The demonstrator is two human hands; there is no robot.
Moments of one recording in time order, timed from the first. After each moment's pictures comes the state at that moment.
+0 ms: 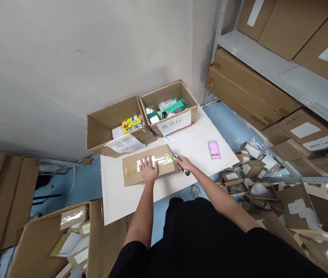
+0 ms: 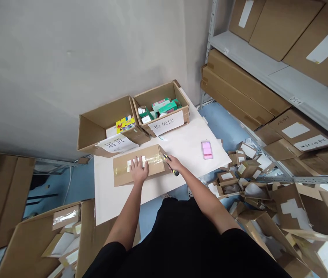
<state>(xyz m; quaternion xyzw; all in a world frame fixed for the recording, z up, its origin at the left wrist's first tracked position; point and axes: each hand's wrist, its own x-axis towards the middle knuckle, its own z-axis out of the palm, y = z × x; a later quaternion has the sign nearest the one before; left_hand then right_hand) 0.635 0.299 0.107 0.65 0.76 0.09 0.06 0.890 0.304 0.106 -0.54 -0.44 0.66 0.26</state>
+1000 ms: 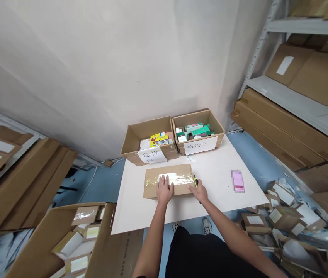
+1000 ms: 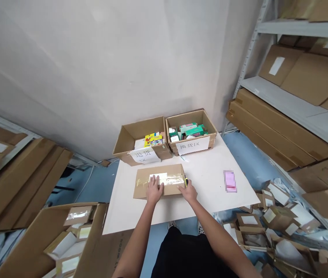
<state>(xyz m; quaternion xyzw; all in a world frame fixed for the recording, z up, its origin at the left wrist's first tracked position) 0.598 0.271 0.104 0.64 0.76 0.08 0.10 0.831 0.278 0.096 -0.73 -0.52 0.42 0.15</state>
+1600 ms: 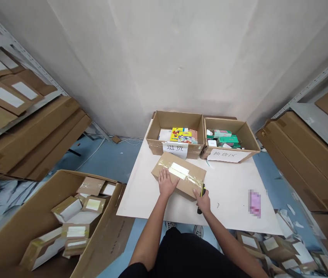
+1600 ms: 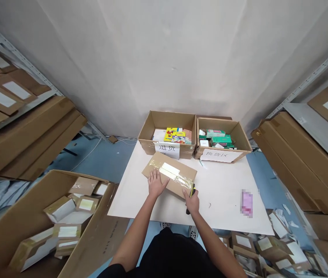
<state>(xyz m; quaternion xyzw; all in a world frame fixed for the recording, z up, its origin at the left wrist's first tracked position) 0.487 0.281 0.090 0.55 0.82 0.11 0.11 0.729 0.256 0.090 -0.73 -0.46 0.45 0.21</state>
